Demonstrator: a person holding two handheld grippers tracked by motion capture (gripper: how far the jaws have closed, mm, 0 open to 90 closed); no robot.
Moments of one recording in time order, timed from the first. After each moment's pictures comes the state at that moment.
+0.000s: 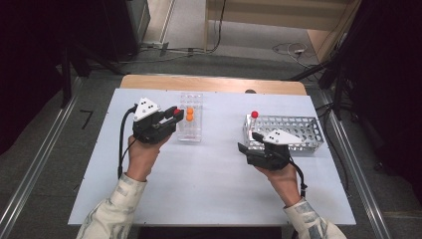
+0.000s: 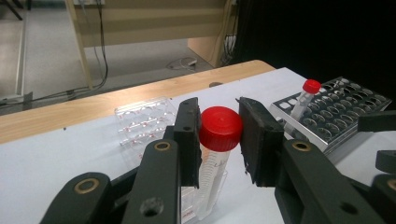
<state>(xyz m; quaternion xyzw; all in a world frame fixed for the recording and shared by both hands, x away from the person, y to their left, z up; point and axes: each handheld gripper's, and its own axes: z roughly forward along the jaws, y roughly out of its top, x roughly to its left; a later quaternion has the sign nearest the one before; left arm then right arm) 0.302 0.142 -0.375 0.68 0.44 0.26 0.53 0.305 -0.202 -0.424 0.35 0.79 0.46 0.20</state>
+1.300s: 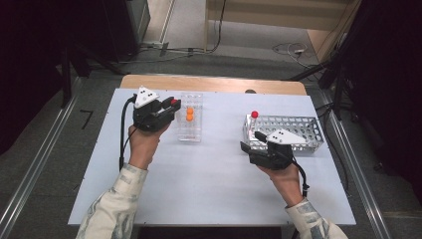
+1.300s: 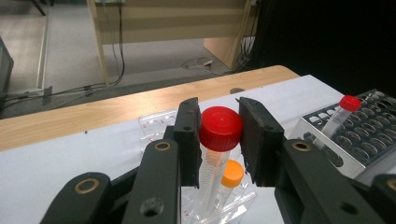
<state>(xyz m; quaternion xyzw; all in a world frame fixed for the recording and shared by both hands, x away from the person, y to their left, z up) 0.330 0.147 -0.370 0.66 0.47 0.27 0.51 0.304 -0.208 -0.422 0.36 0.78 0.47 0.21</state>
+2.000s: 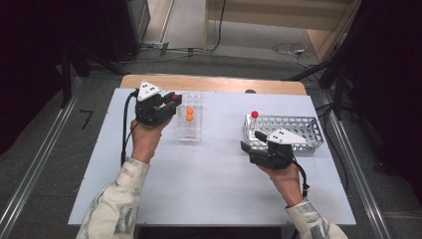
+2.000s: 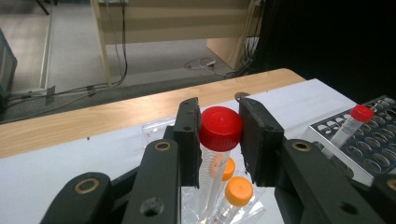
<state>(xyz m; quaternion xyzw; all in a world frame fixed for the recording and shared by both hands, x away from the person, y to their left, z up) 0.344 0.144 -0.366 0.66 0.48 0.27 0.51 0.305 -0.208 -0.421 0.36 0.78 0.47 0.21</state>
